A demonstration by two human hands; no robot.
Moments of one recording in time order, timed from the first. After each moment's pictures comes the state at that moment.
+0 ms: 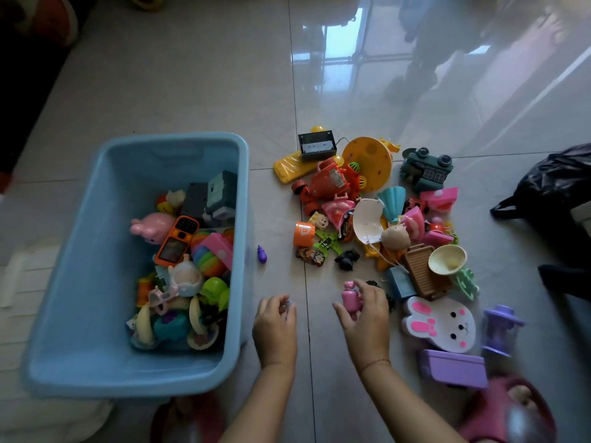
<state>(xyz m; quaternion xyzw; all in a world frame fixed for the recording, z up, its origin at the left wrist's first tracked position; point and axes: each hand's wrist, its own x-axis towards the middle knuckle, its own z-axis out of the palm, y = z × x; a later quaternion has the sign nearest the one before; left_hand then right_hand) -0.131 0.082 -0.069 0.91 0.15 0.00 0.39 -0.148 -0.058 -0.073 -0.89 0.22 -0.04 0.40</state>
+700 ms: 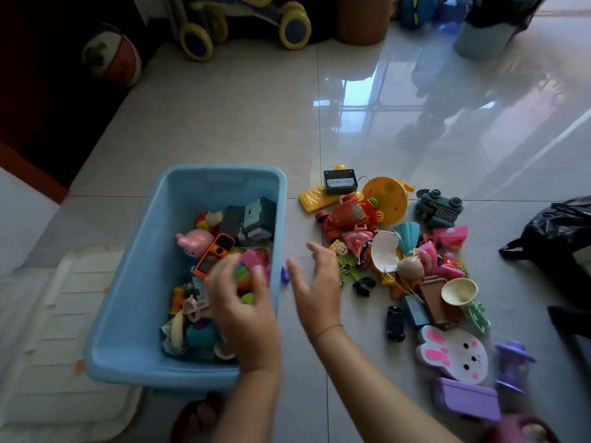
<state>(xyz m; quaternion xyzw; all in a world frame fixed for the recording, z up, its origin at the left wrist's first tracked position) -0.100 0.127 0.063 0.82 0.15 0.36 0.43 -0.068 0.044 0.014 -0.84 0.10 -0.11 0.52</state>
